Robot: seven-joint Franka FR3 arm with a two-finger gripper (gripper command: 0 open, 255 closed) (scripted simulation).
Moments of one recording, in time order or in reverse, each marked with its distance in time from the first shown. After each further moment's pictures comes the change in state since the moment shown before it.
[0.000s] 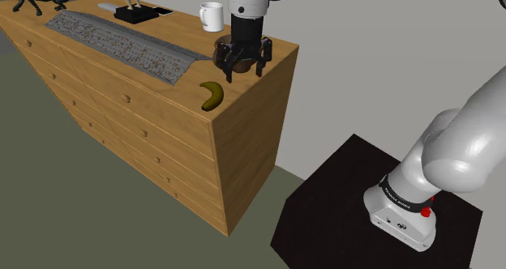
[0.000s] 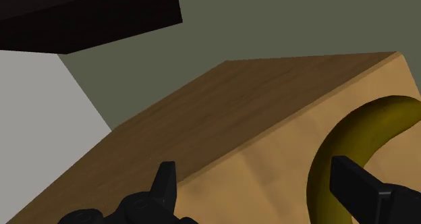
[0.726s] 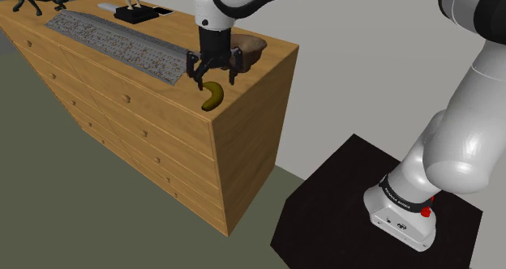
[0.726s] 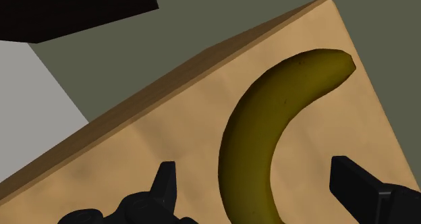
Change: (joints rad) arm 0.052 0.222 0.041 0.193 -0.075 0.051 0.121
